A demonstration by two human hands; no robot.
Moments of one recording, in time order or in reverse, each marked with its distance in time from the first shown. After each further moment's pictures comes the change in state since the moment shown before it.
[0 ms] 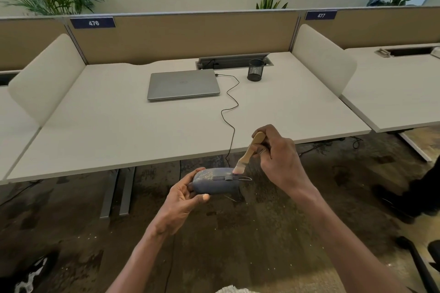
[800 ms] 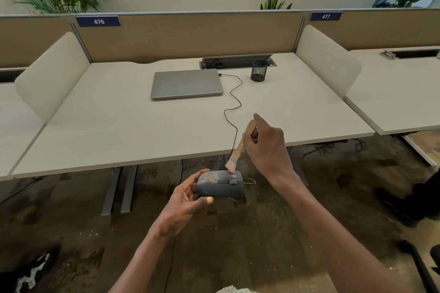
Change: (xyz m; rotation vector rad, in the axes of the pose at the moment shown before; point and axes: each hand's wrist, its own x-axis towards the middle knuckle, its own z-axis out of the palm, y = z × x) left_hand -0.005 0.000 0.004 0.044 -0.010 0.005; right_hand 0.027 -0.023 0.024 -0.158 0.115 0.040
